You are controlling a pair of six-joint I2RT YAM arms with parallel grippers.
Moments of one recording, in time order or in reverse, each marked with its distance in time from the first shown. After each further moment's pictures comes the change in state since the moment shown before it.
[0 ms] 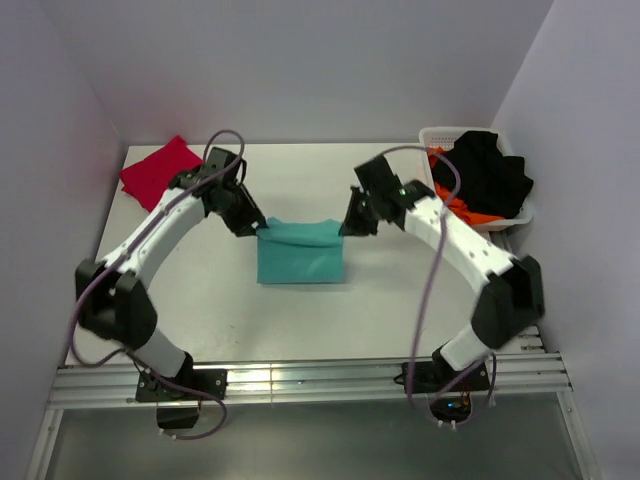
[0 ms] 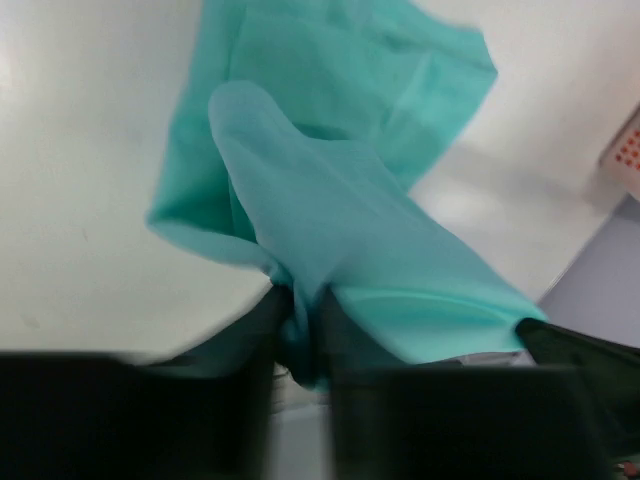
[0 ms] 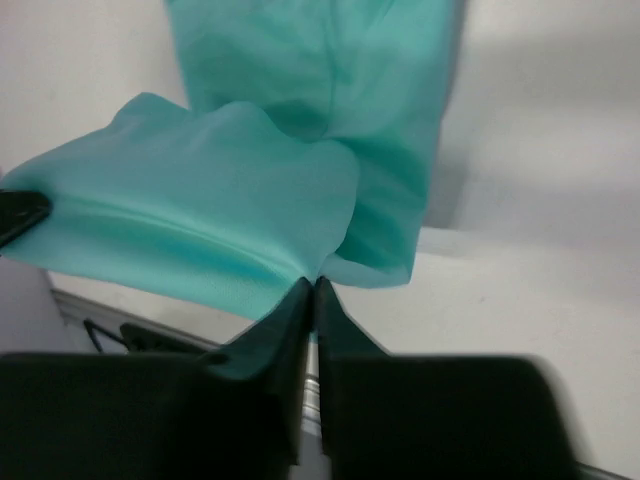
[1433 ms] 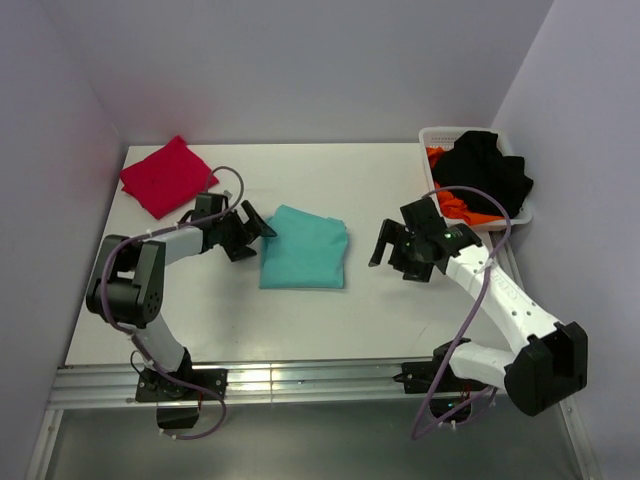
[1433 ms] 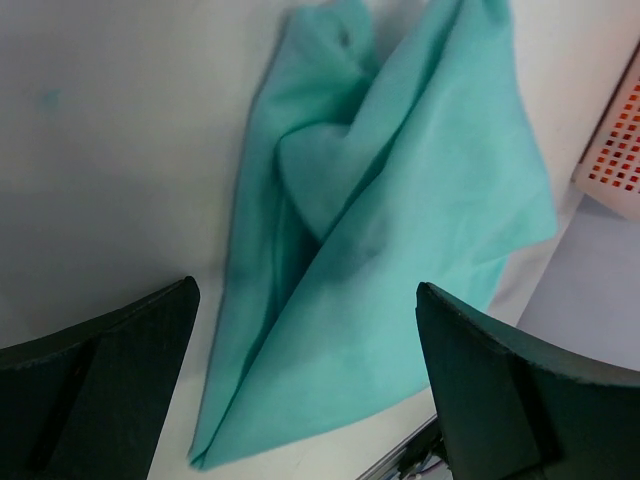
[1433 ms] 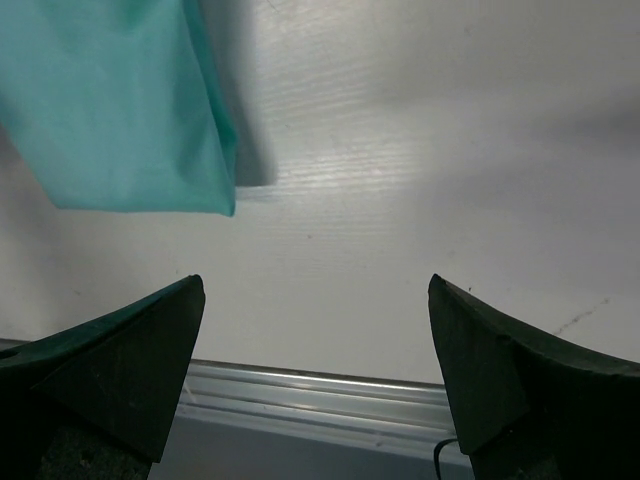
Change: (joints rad) left arm 0.202 0.211 -0.478 0.866 0.294 0.138; right arm -0.187 -0.234 -0.254 -0.102 0.051 -0.100
